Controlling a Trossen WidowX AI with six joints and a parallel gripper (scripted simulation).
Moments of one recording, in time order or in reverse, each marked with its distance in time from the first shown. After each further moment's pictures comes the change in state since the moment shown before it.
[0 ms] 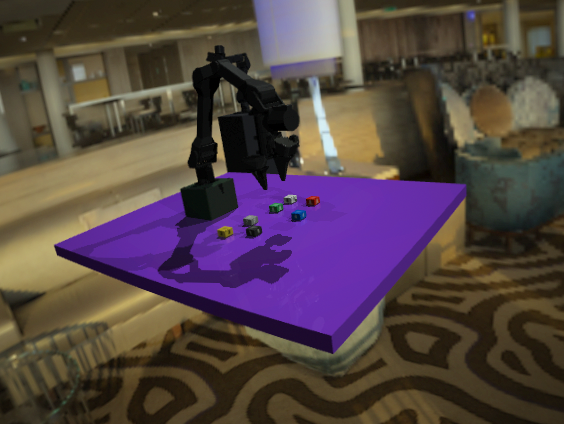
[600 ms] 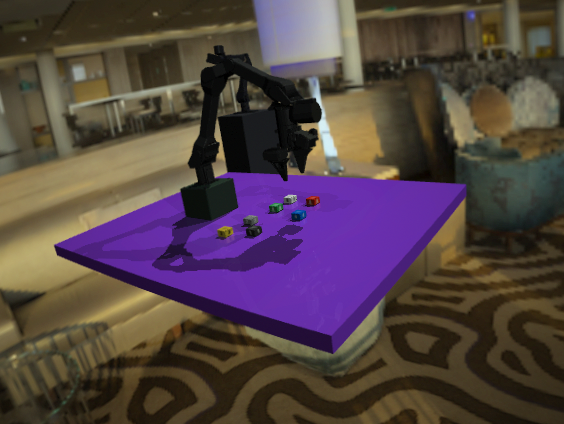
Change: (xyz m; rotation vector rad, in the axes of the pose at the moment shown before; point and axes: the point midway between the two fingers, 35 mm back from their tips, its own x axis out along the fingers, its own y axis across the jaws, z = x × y) arm -0.002 0.078 0.014 0.014 -0.008 0.001
